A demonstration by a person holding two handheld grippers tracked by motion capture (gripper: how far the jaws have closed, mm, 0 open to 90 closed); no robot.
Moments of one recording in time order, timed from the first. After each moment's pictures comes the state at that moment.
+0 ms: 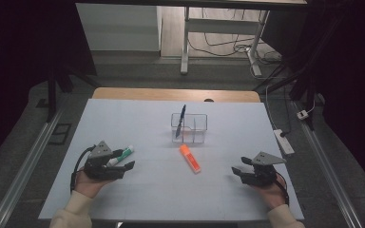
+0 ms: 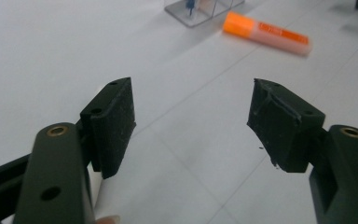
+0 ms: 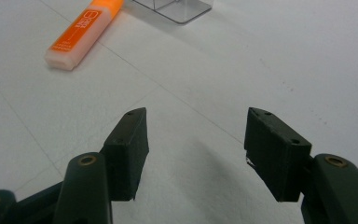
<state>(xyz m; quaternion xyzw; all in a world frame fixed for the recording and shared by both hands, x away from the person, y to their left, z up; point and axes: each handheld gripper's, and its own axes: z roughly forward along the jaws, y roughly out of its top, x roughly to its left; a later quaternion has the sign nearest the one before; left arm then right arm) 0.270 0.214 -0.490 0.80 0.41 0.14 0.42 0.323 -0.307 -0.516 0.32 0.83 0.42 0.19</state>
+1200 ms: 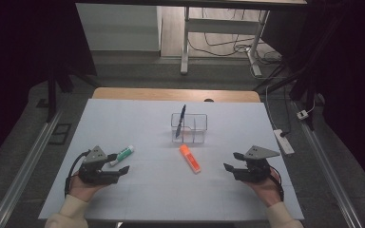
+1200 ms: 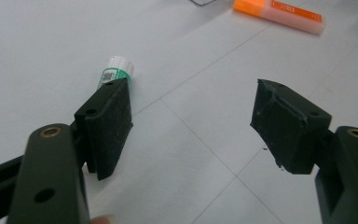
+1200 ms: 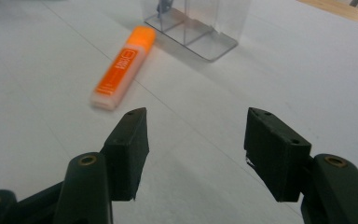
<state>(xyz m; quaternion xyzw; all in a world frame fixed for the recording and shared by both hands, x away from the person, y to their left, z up) 0.263 0.227 -0.501 0.80 0.41 0.14 0.42 0.320 -0.273 -0.481 0.30 0.84 0.42 0.18</state>
